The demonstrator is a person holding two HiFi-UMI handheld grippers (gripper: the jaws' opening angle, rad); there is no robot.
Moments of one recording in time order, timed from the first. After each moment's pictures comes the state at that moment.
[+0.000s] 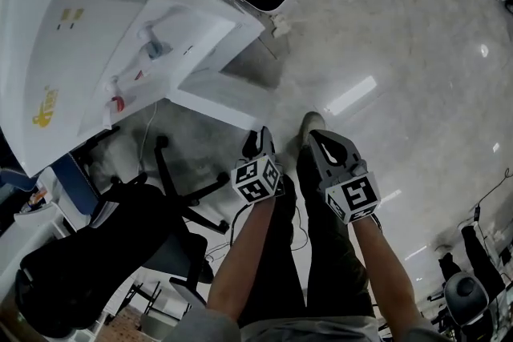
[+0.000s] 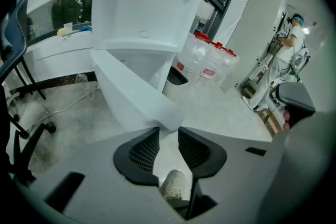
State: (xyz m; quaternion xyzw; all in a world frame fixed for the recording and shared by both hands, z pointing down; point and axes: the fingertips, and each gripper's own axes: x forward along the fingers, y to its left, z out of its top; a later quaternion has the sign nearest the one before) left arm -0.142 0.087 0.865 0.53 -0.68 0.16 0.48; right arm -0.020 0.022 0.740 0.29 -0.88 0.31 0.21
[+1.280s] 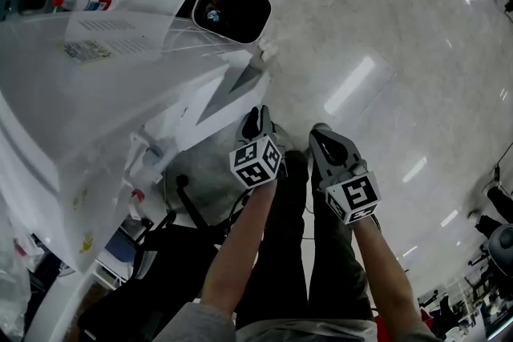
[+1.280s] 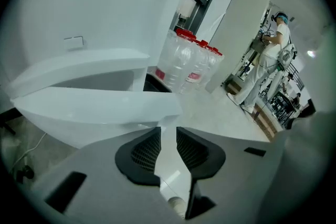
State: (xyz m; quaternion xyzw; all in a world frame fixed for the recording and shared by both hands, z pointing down) left arm -0.152 -0.079 0.870 0.62 -0.61 0.18 0.45; right arm -0.029 -0.054 0.754 0.41 -0.83 0.34 0.19
